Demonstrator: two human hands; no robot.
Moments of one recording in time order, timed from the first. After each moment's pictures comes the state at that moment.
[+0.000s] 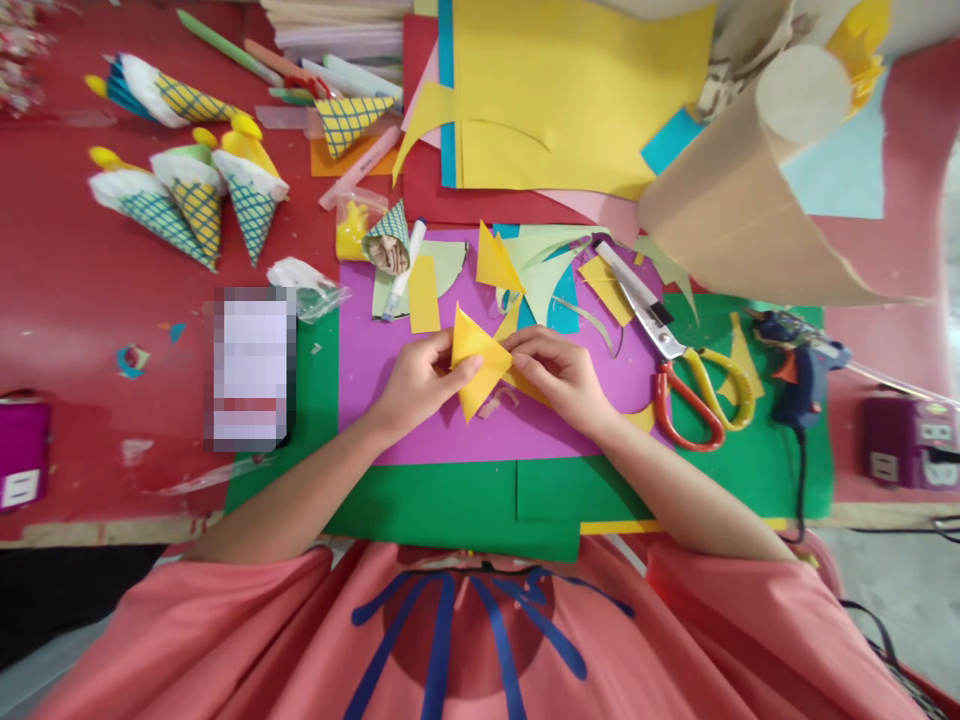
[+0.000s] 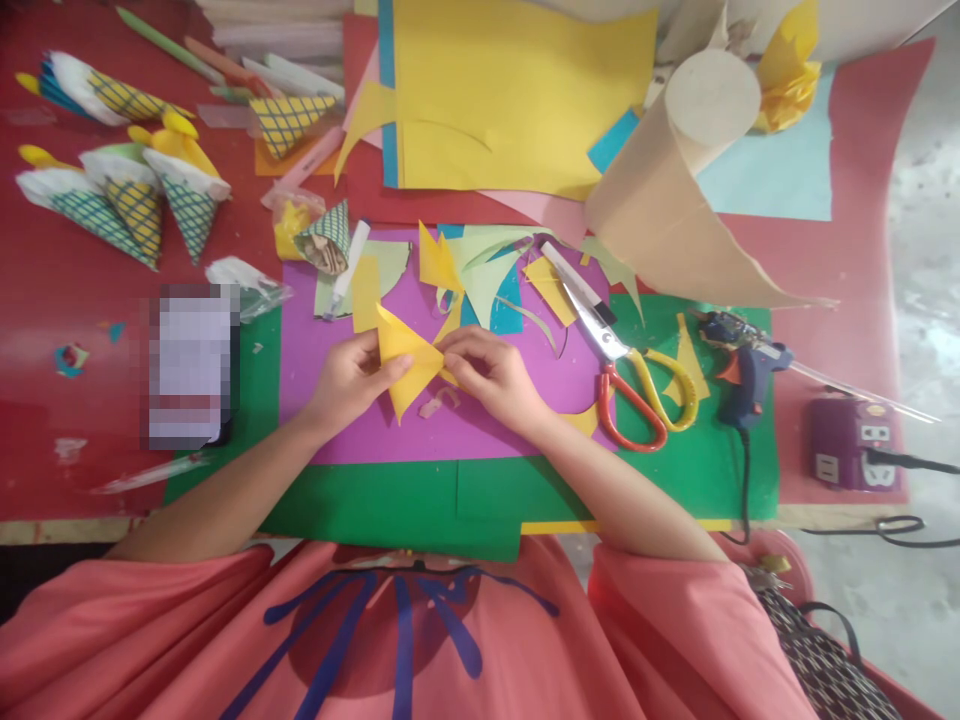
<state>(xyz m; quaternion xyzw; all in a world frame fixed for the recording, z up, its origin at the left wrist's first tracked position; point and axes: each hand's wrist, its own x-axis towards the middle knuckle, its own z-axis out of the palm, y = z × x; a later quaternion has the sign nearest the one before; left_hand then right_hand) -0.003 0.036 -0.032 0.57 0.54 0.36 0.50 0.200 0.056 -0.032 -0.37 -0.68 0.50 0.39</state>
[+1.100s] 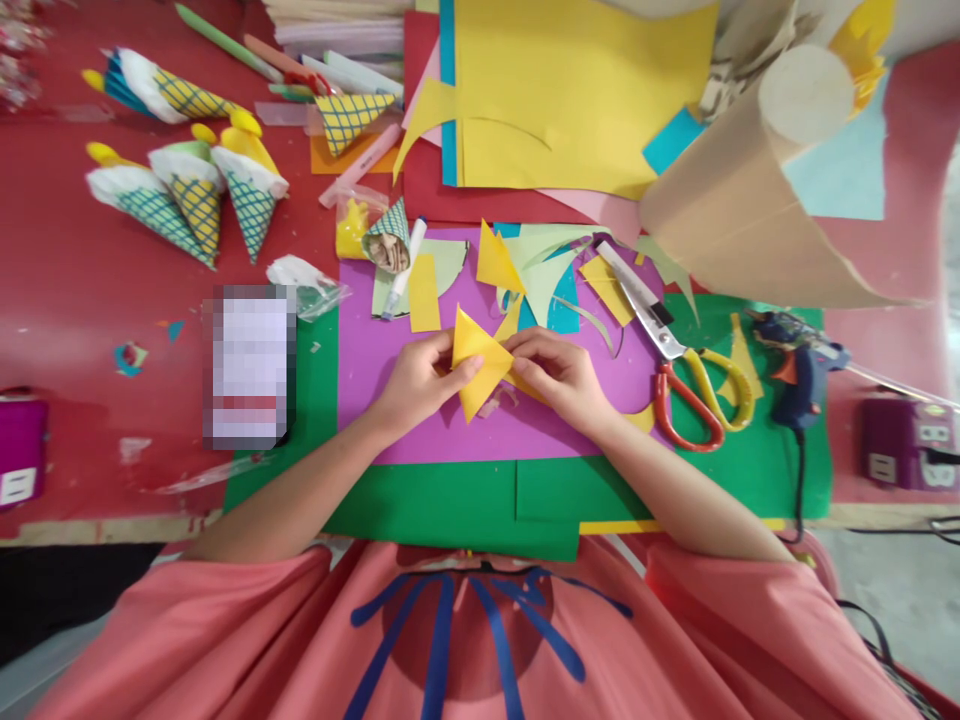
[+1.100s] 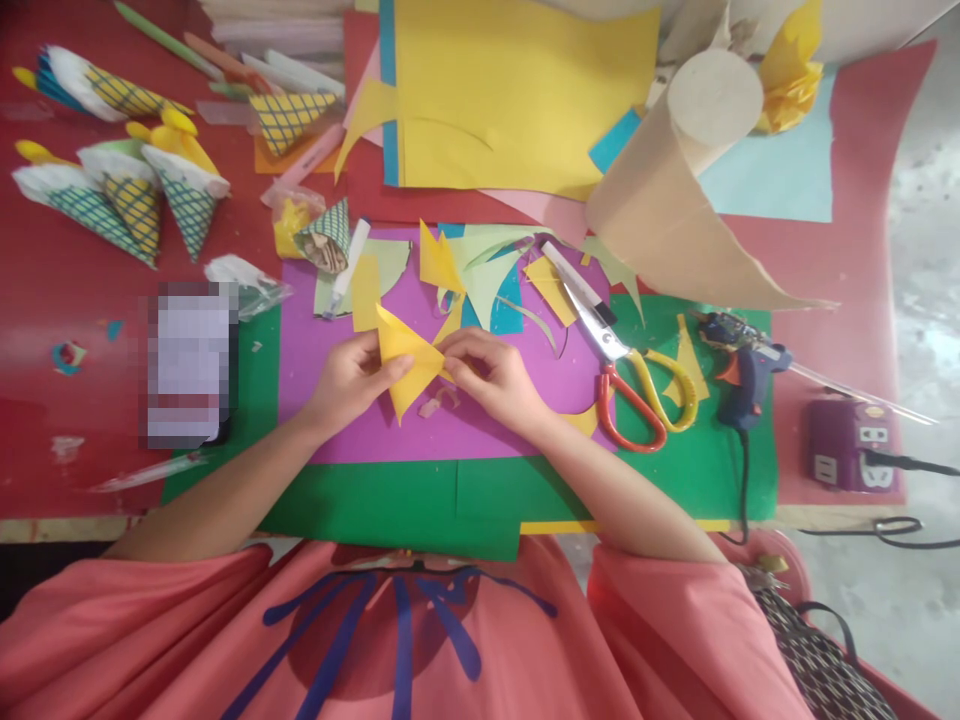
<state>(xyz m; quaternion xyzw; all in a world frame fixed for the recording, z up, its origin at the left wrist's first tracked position) -0.003 0.036 -0.032 0.57 0.54 0.36 0.50 0.201 0.056 -0.032 -0.36 -0.68 0.52 0.38</state>
